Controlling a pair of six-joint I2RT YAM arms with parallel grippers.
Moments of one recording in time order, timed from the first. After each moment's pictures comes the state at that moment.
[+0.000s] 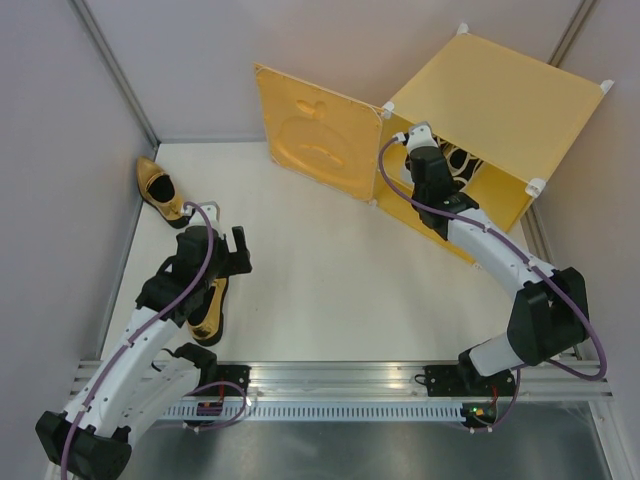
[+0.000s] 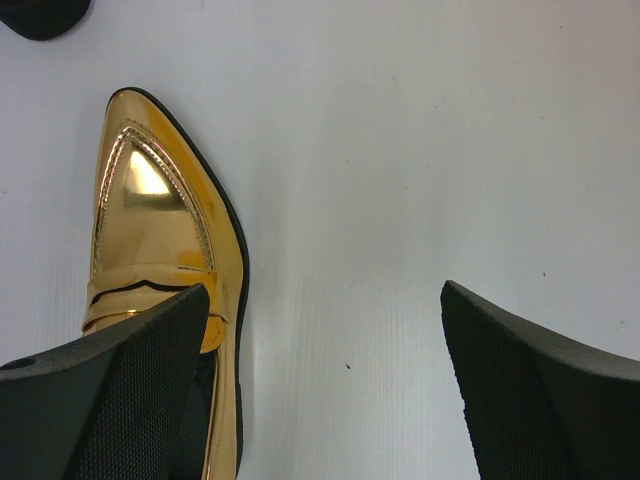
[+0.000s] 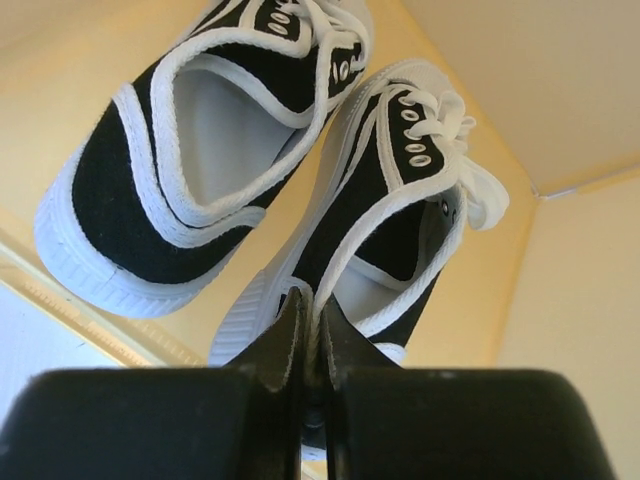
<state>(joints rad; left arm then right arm) -0.39 0.76 0.75 -0.62 -0.28 -0.36 0.39 1.49 1.17 -0.10 0.69 -0.35</state>
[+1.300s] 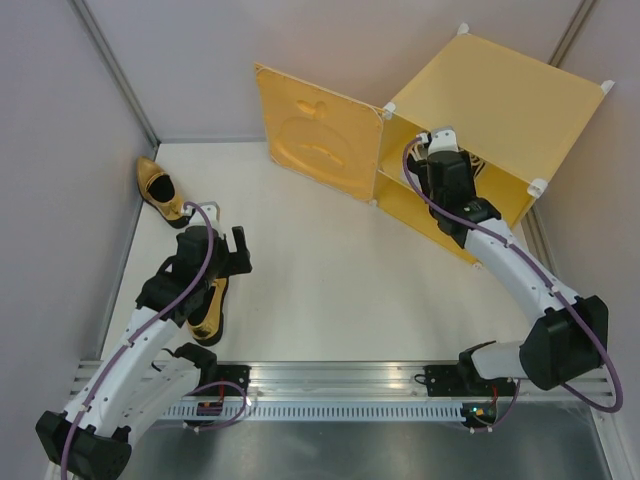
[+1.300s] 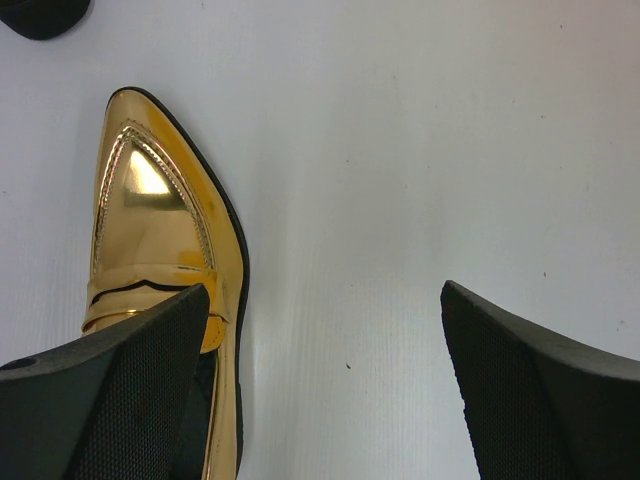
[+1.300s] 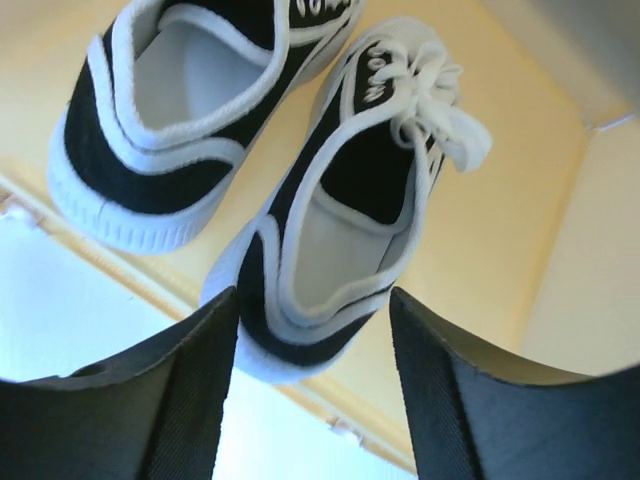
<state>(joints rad) -0.39 0.76 0.75 -0.62 -0.28 -0.36 0.35 1.37 1.14 -0.24 0.60 -0.16</state>
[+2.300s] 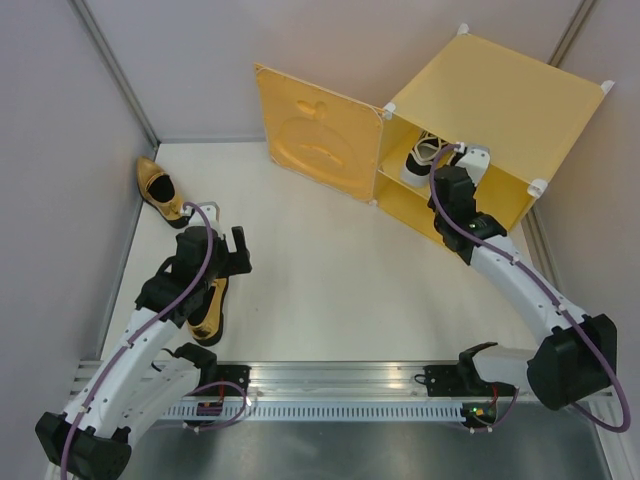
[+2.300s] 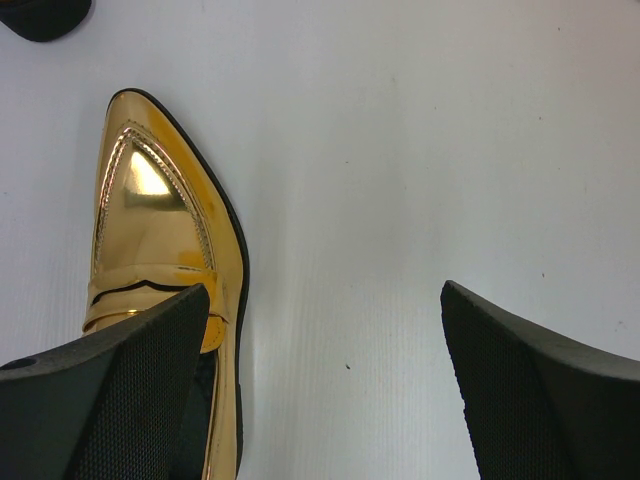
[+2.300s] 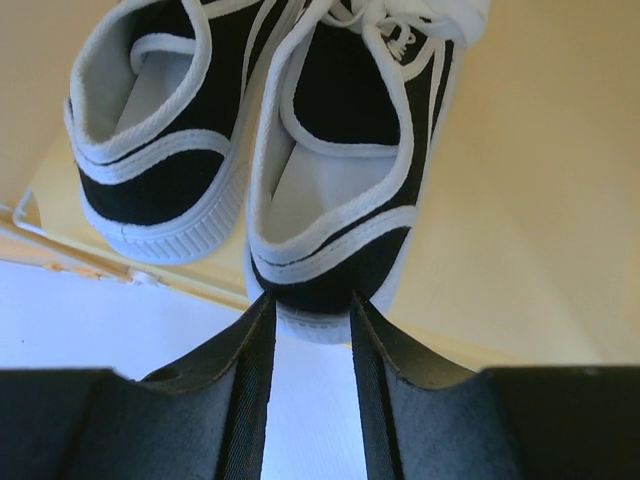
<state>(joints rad) -0.39 0.76 0.75 -0.62 -0.28 -0.36 0.35 1.25 1.00 -0.26 0.62 0.39</state>
